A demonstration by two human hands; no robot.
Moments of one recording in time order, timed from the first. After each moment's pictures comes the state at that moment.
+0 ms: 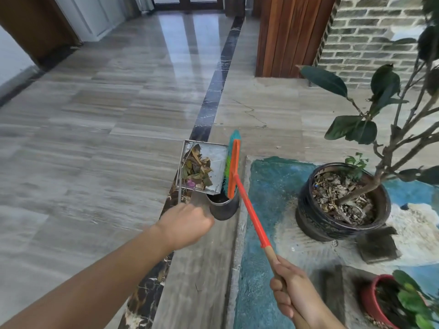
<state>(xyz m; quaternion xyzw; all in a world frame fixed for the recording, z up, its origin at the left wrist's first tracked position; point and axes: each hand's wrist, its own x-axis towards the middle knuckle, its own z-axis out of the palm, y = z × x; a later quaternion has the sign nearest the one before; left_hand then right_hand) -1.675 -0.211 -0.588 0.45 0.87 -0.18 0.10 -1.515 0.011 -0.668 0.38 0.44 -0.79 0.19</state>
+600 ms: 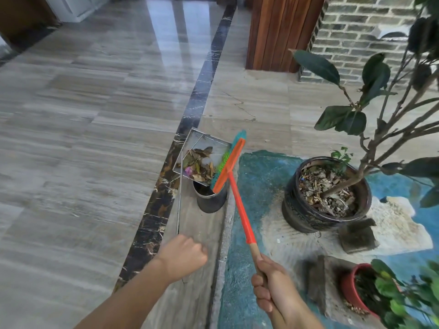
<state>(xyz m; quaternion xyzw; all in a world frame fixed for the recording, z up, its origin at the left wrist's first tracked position) -1.615 -0.205 -0.653 0.49 0.83 -0.21 0.14 -1.510 -0.002 -0.680 0.43 0.42 -0.78 0.19</state>
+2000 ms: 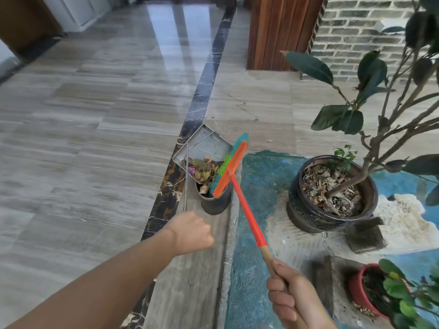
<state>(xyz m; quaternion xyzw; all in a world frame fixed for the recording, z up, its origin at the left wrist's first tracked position) -1.661 -0.176 -0.617 0.55 0.76 -0.28 0.18 -1.501 0.021 -0.644 0.44 0.25 -0.84 0.19</state>
